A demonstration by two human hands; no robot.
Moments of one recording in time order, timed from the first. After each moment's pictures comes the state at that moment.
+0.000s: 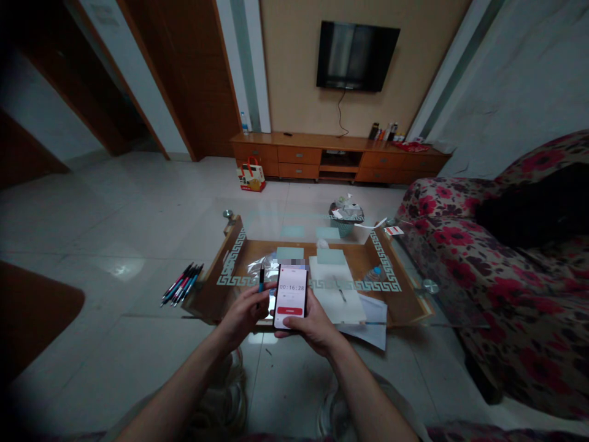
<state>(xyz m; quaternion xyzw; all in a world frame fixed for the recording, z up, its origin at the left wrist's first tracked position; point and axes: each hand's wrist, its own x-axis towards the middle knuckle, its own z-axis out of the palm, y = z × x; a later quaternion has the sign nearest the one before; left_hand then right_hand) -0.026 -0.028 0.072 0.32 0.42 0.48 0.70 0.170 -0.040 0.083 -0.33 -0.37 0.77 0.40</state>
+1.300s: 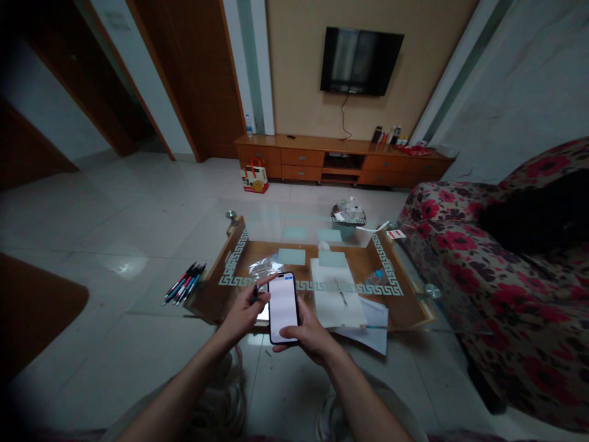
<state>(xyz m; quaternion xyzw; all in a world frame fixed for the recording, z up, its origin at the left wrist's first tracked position) -0.033 -0.027 0.075 0.57 0.47 0.47 0.49 0.158 -0.048 0.081 -0.37 -0.38 0.78 0.35</state>
